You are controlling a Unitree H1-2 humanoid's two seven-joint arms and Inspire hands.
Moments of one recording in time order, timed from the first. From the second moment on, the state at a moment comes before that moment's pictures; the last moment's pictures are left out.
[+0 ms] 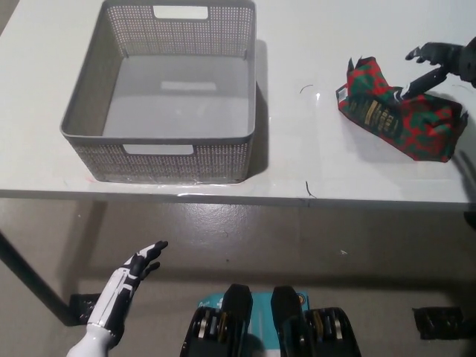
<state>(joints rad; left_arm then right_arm) -0.02 0.16 -0.03 0.12 -0.01 -0.17 -0.17 -1.27 -0.42 0.52 1.18 -0.59 0.12 0.52</state>
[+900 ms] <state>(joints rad) -0.07 0.17 -0.03 0.12 -0.02 -0.17 -0.19 -1.22 -0.37 0.52 1.35 -0.58 0.06 0.44</state>
